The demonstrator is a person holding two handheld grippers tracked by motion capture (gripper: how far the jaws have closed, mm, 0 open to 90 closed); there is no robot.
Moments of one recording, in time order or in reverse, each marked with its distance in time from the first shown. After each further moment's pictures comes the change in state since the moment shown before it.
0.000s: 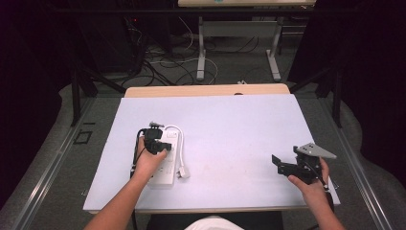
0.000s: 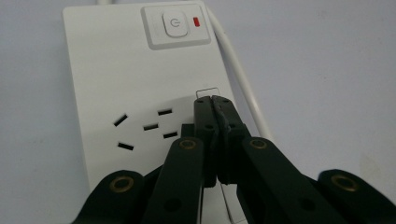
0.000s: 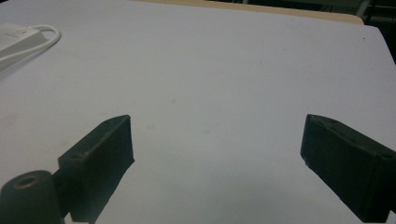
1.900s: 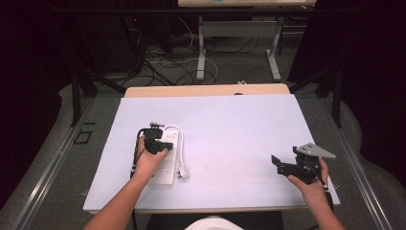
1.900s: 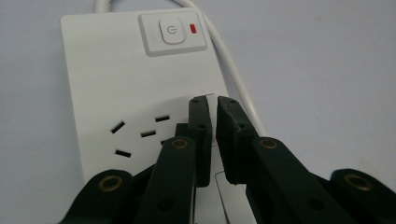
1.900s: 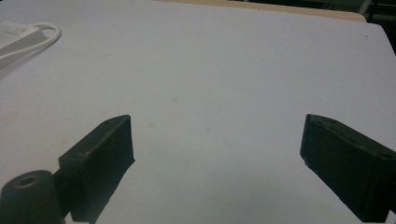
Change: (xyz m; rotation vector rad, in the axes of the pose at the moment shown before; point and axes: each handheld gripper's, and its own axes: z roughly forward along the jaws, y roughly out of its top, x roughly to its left) left arm -0.001 0.001 0.001 -0.045 -0.001 0.009; right arm 0.000 -0.001 0.001 0.004 0.003 -0.006
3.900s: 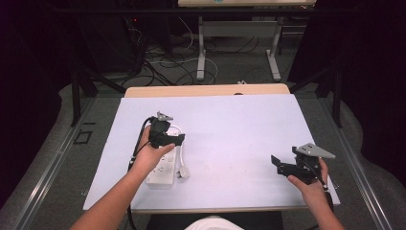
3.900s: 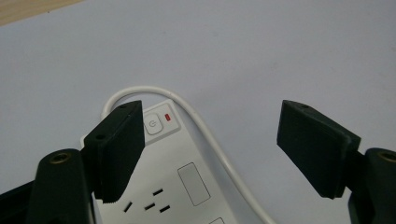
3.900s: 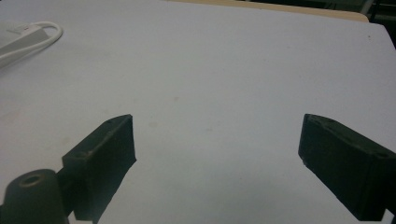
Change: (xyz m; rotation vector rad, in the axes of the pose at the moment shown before) left arm -0.030 0.025 -0.026 -0.161 0.049 0.311; right arm 0.001 0.000 0.000 0.007 0.010 0.000
